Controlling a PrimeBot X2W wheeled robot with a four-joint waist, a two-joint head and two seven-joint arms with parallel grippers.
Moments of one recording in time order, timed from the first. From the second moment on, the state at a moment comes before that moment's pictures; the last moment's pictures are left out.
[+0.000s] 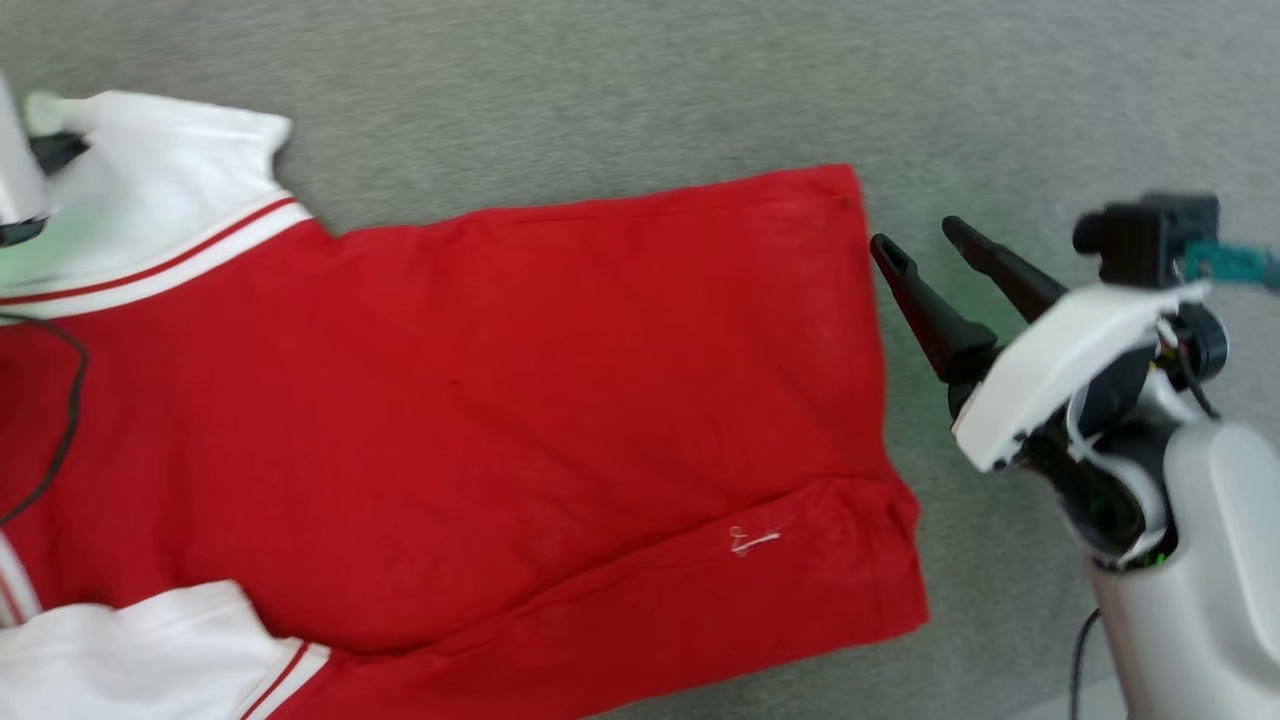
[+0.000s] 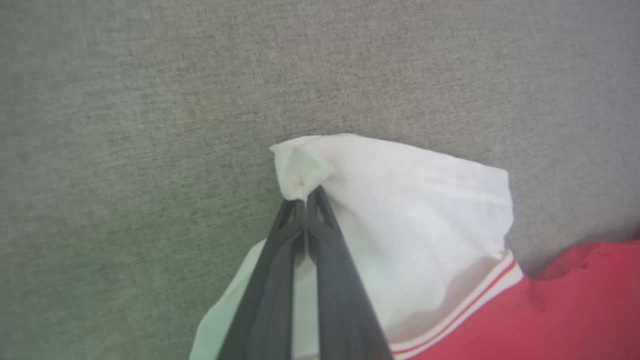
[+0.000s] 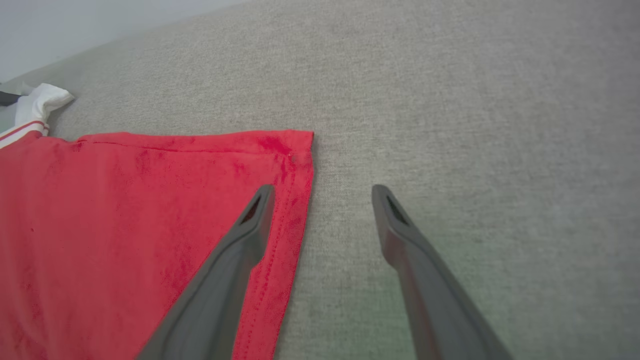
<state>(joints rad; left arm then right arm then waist) -0.99 0.85 -0.45 0.30 -1.05 0.17 0.95 -0.45 -0.14 0.15 0.03 0.48 0.13 0.41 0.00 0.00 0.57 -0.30</state>
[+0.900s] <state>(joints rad) -1.09 0.77 -0.50 0.29 -1.00 0.03 0.85 -0.75 -0.19 0.11 0.23 0.49 0.13 0.88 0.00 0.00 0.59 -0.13</state>
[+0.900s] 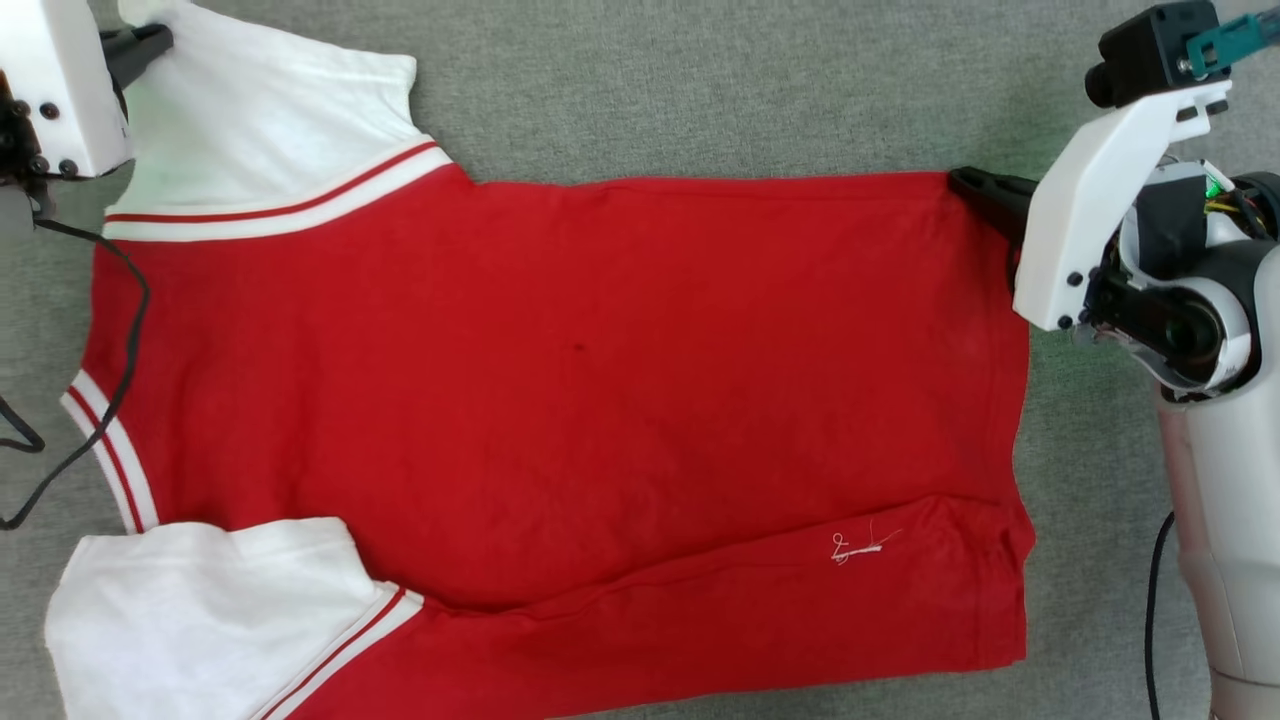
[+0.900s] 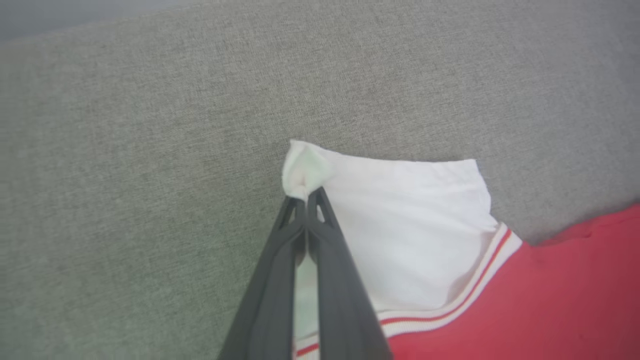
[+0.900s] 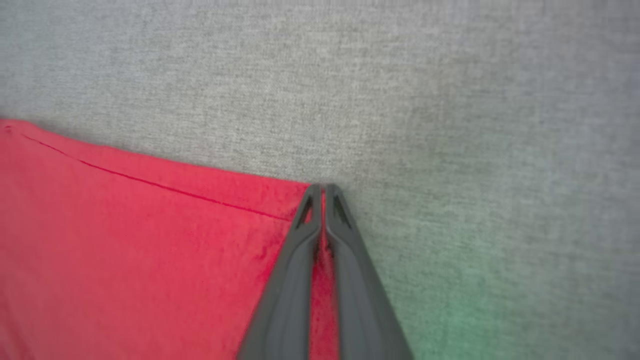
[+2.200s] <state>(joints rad) 0.02 0.65 -0.32 0.02 -1.25 0.10 0.29 0.00 -0.16 -0.08 0.06 0.54 0.13 0.60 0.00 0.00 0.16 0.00</state>
